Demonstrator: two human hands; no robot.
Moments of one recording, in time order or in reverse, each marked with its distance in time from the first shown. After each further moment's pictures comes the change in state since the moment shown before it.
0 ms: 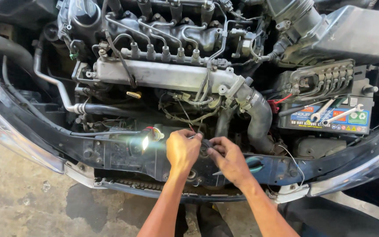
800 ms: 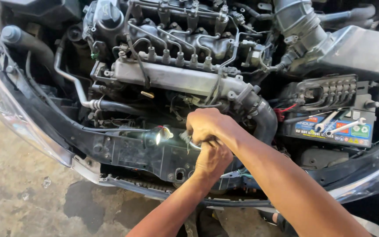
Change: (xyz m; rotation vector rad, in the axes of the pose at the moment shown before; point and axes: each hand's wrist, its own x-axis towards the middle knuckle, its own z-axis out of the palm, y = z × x) left_hand -0.015 -0.038 0.069 1.110 0.271 1.161; right_hand 0.076 -0.145 0.064 -1.483 -0.547 -0.134
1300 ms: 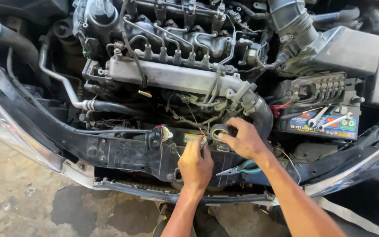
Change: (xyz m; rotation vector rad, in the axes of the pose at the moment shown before) left_hand -0.033 -0.035 -0.045 -0.909 0.418 -0.702; right_hand -0.057 0.064 0.086 0.645 0.694 0.055
